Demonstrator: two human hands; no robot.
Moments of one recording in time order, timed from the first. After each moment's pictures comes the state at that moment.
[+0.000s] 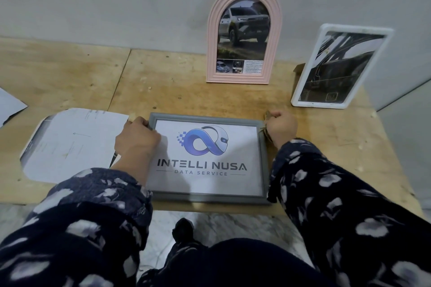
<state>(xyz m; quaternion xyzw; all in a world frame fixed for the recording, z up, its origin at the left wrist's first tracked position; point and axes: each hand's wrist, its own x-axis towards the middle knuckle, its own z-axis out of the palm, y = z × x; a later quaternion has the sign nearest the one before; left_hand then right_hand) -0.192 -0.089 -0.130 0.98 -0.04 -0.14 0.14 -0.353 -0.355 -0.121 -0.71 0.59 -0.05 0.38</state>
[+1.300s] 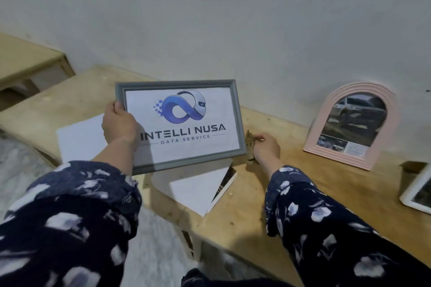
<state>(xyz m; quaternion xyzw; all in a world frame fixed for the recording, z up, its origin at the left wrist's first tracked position) -0.075 0.138 -0.018 0.83 0.20 0.17 0.49 -0.161 -0.157 -0.085 -0.79 0.36 -0.09 0.49</state>
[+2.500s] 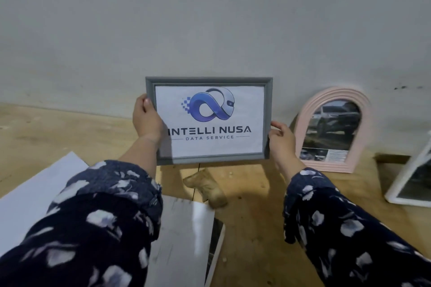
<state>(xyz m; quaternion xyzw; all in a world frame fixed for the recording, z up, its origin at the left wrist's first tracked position) 0.097 -0.044 -0.036 0.77 0.01 0.05 0.64 -0.082 -0.263 -0.067 -0.65 0.45 -0.26 0.55</state>
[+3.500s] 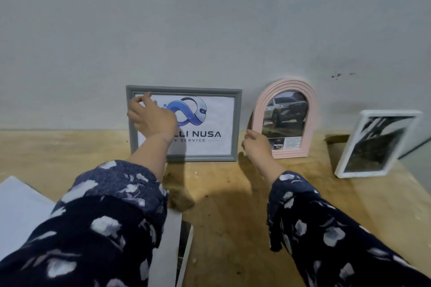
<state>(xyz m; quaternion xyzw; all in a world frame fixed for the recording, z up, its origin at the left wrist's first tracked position) 0.050 -0.141 -0.029 0.91 -0.07 0.04 0.41 -0.123 -0.273 -0.055 -0.69 0.49 -0.14 0.51</state>
